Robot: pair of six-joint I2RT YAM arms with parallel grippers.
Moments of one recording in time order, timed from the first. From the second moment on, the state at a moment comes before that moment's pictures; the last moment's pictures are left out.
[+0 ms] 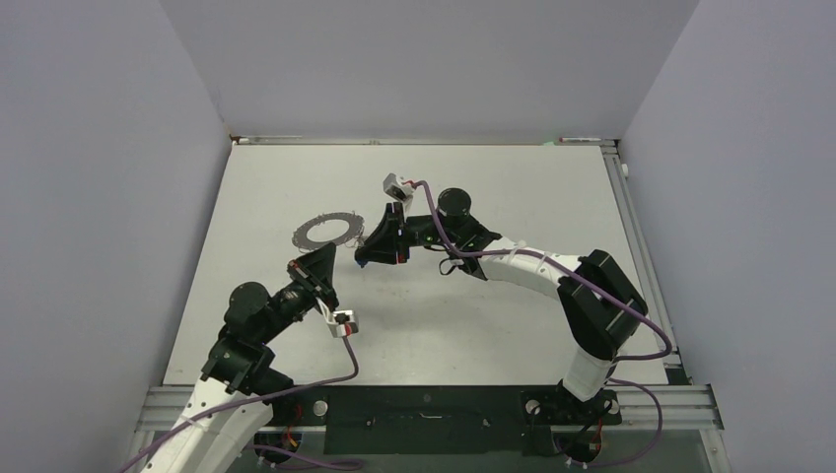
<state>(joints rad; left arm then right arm) -0.43 0.40 0.41 -0.03 0.35 1.47 0.77 1.73 1.11 0.67 -0.93 0.42</state>
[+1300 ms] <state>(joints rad) -0.43 0.53 0.65 -0.59 0.48 0.77 0.77 1.72 1.18 0.24 -0.96 0.15</state>
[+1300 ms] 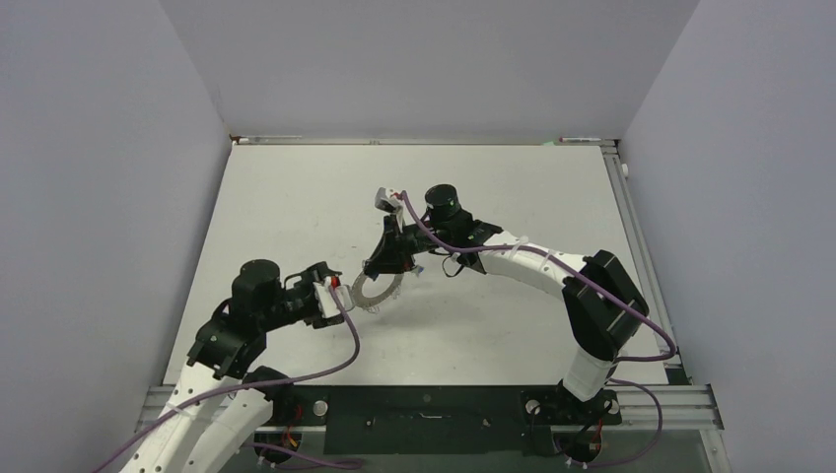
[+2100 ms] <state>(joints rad) -0.15 0.88 1.08 -1.12 0.95 1.02 0.85 1.72 1.38 -0.30 -1.03 -0.31</state>
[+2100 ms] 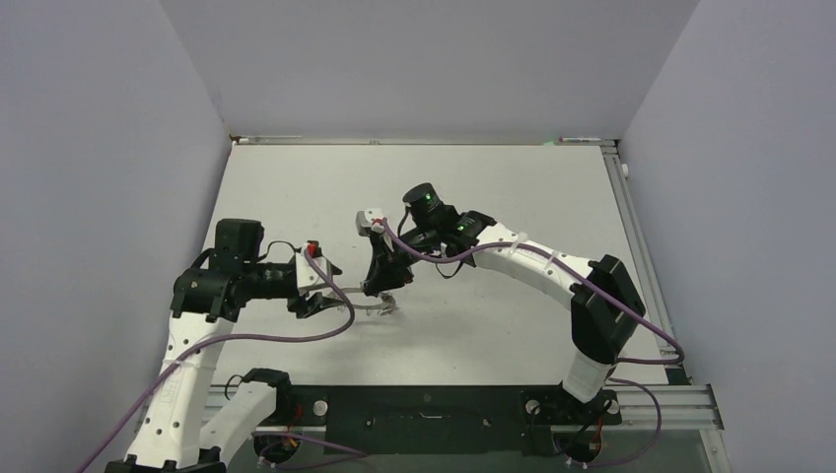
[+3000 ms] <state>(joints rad) -0.26 0.76 0.87 -1.03 1.02 1.20 0.95 1.72 1.49 -0.55 -1.03 -0.50</state>
